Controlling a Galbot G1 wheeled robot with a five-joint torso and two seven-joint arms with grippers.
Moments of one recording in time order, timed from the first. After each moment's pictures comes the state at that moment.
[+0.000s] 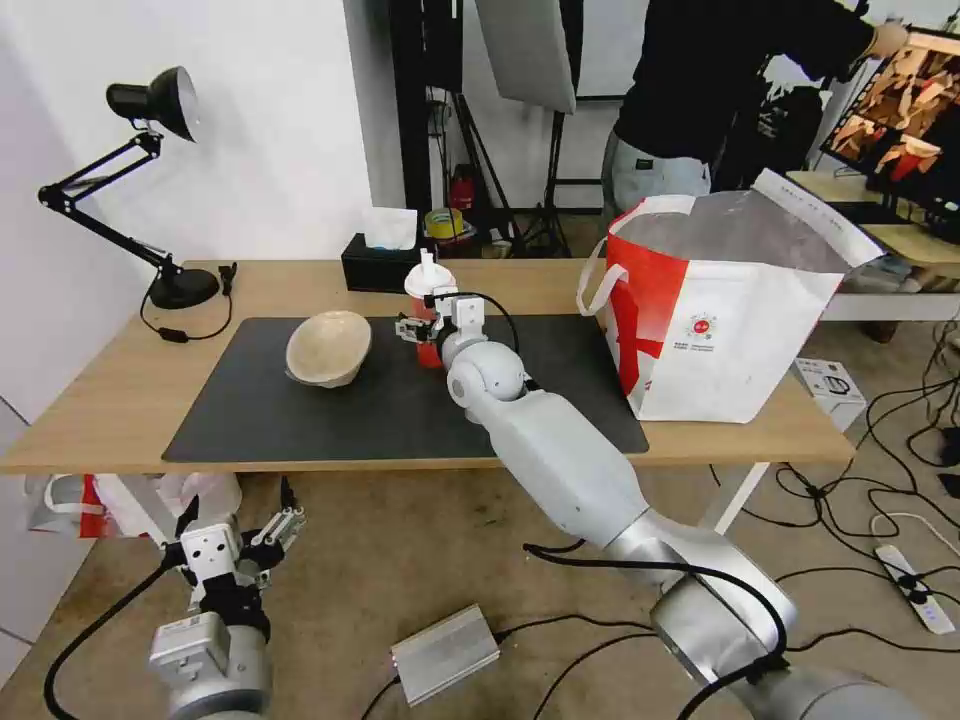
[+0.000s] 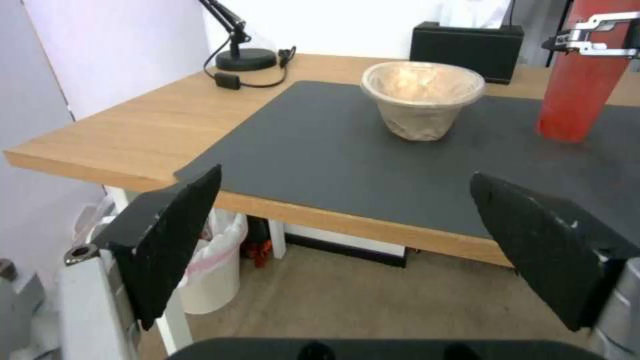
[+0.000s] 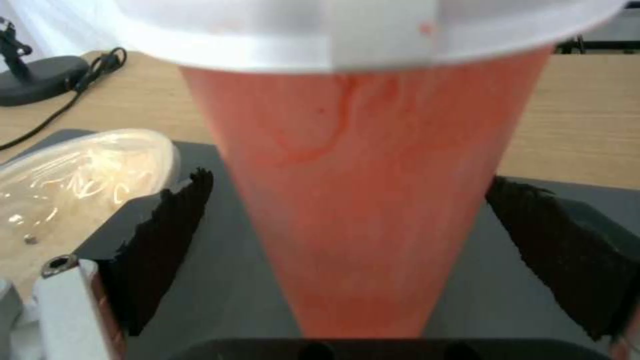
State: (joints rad) left arm 1.81 -1.56 -0.51 -2.42 -0.01 0.22 -0.33; right arm -0.31 1.57 -0.20 1.13 0.67 -0.39 0.34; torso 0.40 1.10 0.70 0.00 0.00
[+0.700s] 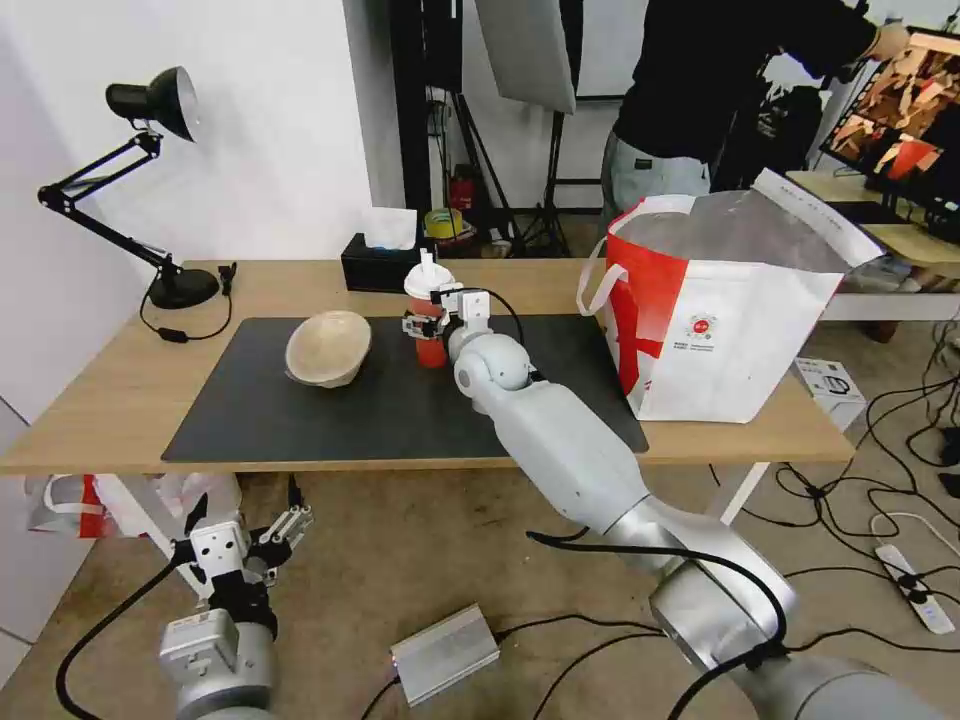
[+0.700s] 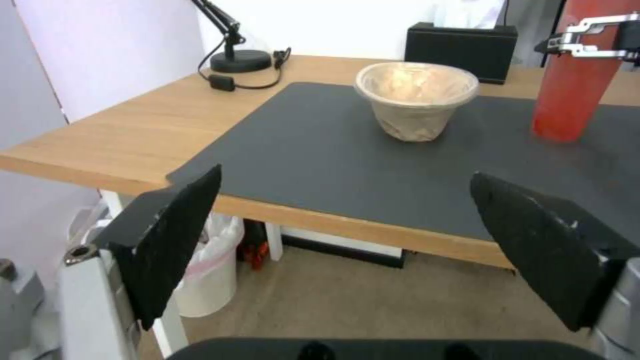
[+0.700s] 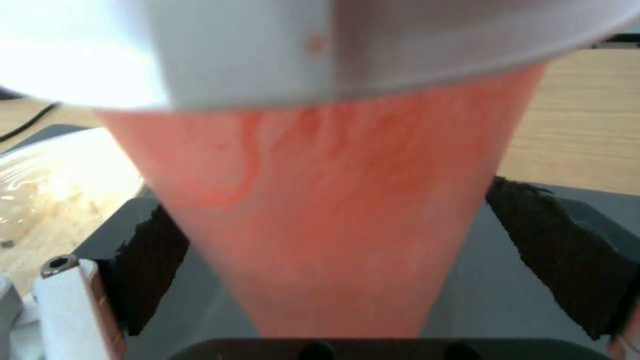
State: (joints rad) left arm 1.80 -1.55 -0.51 -2.41 -0.01 0.22 -0.33; right arm -0.27 1.57 -0.19 1.06 0.68 -0.39 0.28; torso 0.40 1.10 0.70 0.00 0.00
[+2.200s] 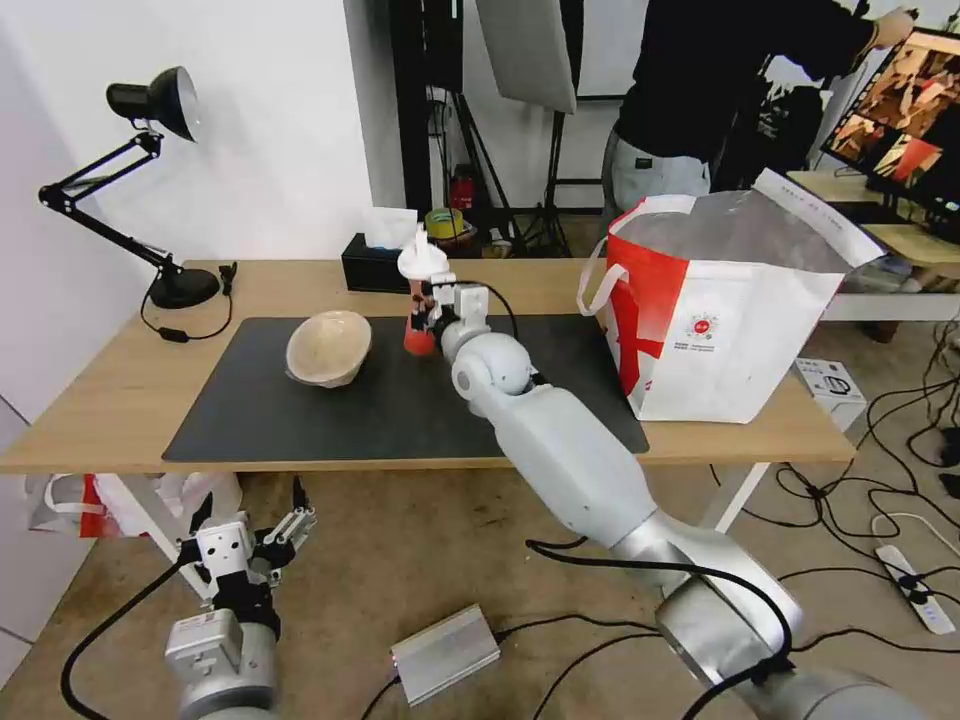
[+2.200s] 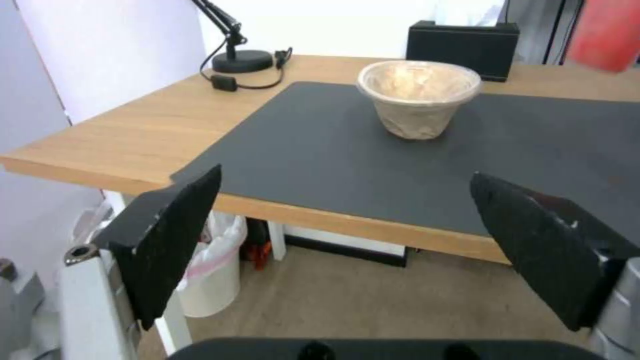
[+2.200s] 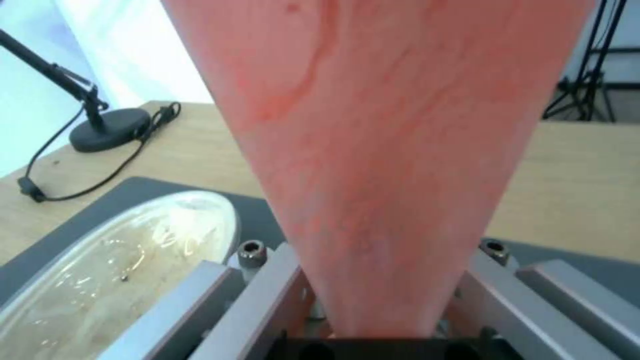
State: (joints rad) left arm 1.81 -1.55 -0.51 -2.41 0.00 0.22 -0.33; right arm -0.31 1.47 -0.19 1.36 0.73 -0.45 0.35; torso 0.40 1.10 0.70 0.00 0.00
